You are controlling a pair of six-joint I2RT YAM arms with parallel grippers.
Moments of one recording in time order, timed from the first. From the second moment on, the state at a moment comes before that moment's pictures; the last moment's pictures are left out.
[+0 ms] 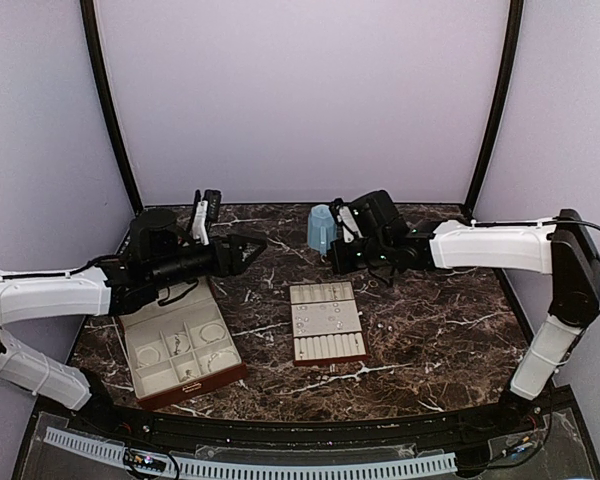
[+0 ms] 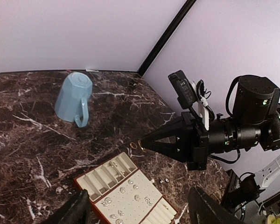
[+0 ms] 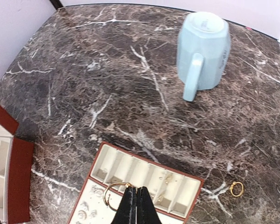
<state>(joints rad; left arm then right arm) -0.71 1.23 0.72 0.31 0.15 -0.51 0.81 1.71 1.21 -0.20 0.09 0.35</state>
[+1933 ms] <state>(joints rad) -0.80 1.51 0.82 0.48 0.25 -0.76 0.97 1.65 1.20 0.00 0.02 0.14</state>
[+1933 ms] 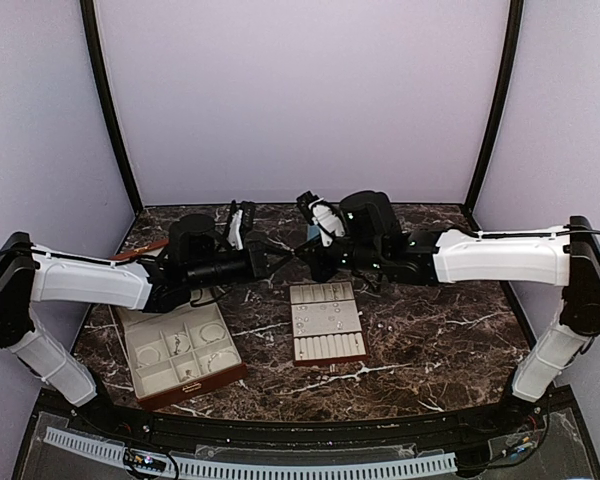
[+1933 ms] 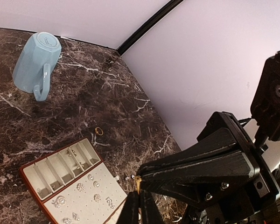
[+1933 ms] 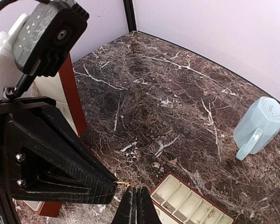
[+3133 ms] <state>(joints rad) -0.71 1.49 0.78 0.77 0.65 -0.63 0.76 1.54 1.02 0.33 -0.70 0.58</state>
